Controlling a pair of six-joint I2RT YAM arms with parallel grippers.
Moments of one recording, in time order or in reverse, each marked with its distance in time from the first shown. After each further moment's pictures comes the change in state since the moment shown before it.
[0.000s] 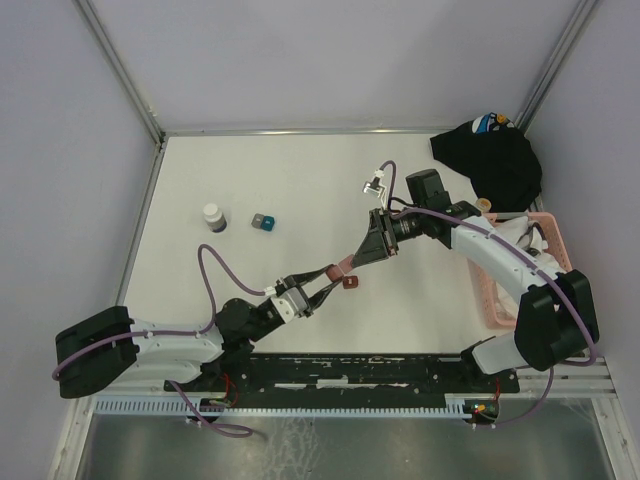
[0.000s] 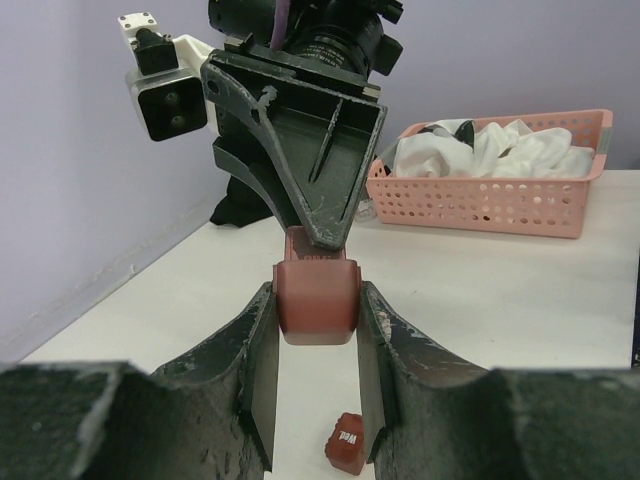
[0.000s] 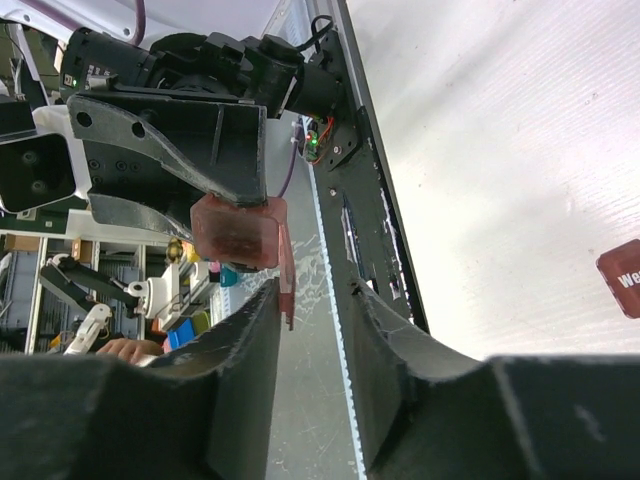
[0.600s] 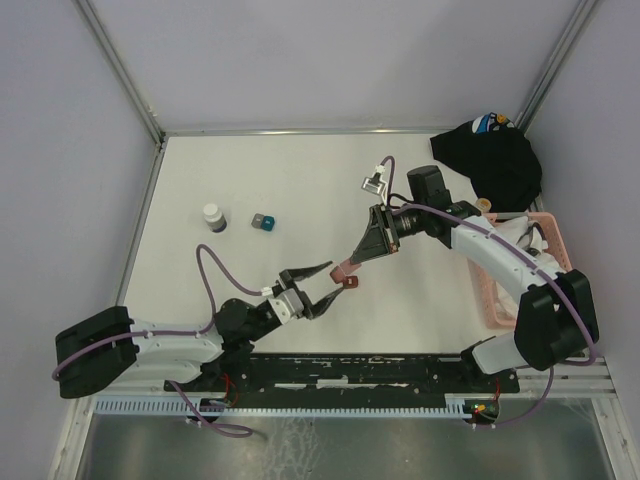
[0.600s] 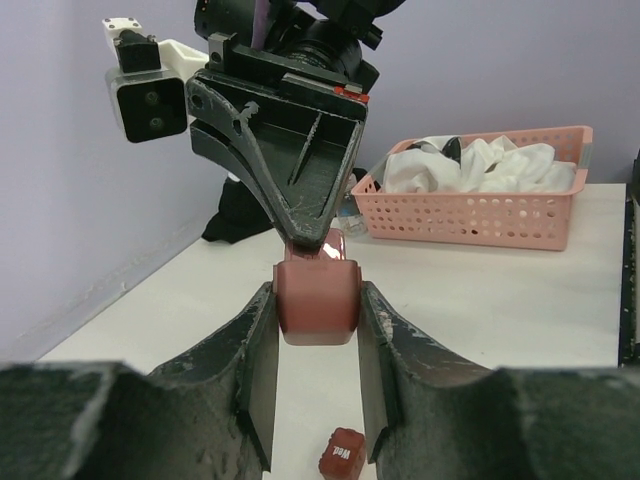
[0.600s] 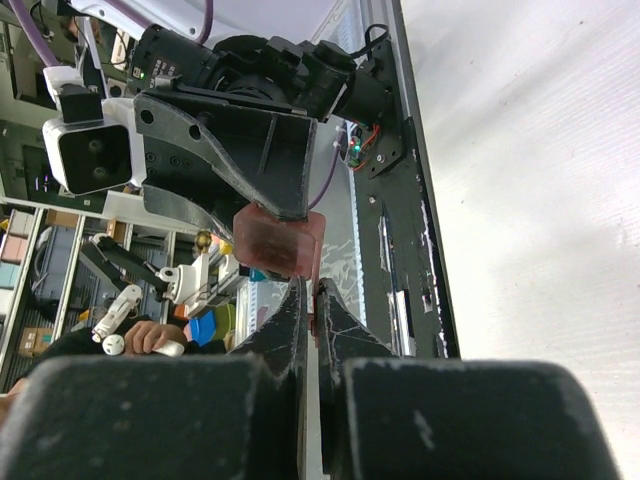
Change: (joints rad) left arm 0.002 0.001 0.000 0.028 0.034 -0.010; right arm 0.002 0.002 0.000 0.100 -0.113 0.079
